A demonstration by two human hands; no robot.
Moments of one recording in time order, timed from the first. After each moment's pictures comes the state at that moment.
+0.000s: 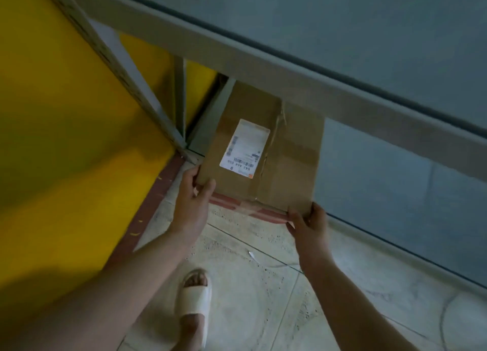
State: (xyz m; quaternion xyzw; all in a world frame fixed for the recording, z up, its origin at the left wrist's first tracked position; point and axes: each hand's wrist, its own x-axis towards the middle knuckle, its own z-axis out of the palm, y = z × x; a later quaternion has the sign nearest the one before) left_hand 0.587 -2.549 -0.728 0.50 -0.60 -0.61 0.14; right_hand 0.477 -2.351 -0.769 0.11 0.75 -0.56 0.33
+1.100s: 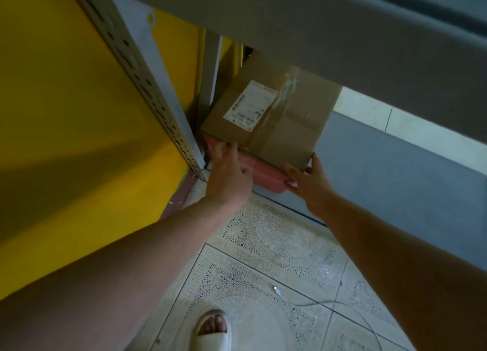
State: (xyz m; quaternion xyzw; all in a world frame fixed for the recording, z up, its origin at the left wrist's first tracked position) left_hand 0.508 -2.682 -0.796 0.39 -0.83 -0.40 -0.02; right_hand 0.375 -2.551 -0.843 0.04 0.74 -0.54 0.40
